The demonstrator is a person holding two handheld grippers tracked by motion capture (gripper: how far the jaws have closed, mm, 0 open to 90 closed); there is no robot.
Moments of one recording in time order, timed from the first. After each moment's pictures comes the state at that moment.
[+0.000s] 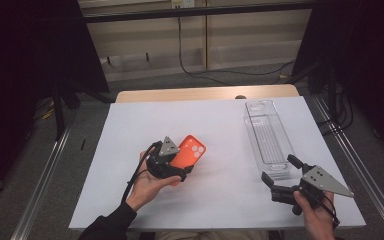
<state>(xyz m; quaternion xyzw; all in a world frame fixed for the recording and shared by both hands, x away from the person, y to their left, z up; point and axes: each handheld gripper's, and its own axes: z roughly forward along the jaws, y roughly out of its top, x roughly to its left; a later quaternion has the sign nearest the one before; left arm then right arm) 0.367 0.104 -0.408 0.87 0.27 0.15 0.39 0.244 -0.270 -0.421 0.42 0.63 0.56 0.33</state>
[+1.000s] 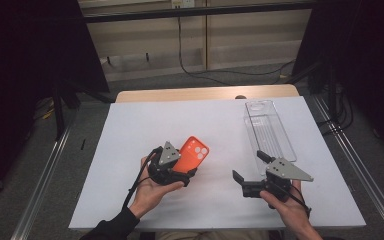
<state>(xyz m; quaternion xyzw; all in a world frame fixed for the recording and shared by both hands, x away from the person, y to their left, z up) 0.349 0.097 -0.405 0.85 0.26 0.16 0.42 0.273 -0.208 -0.417 0.39 0.68 0.55 0.28</state>
